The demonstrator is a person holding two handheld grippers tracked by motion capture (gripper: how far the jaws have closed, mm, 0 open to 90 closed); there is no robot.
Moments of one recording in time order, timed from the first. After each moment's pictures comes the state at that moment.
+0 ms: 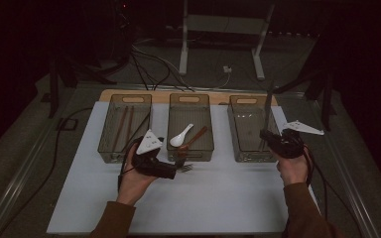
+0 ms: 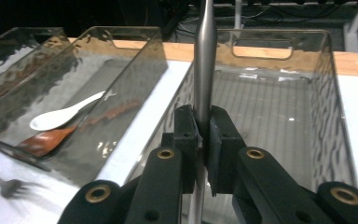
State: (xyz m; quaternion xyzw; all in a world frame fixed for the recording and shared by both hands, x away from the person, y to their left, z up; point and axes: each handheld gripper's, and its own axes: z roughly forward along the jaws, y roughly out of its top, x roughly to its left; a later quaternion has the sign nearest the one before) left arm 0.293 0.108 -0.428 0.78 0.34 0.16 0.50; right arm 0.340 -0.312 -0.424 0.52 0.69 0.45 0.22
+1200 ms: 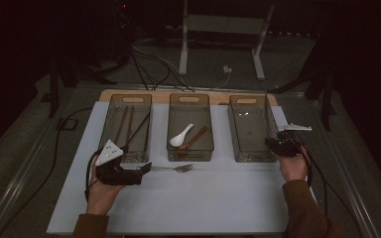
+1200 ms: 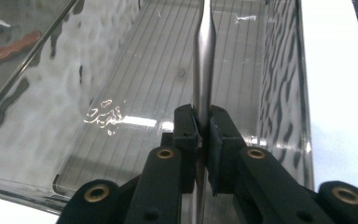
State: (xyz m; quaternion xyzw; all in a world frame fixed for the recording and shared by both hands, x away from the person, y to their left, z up) left arm 0.272 0.184 -0.448 0.75 0.41 0.19 0.49; right arm 0.374 -0.333 -0.473 0.58 0.72 0.32 0.22
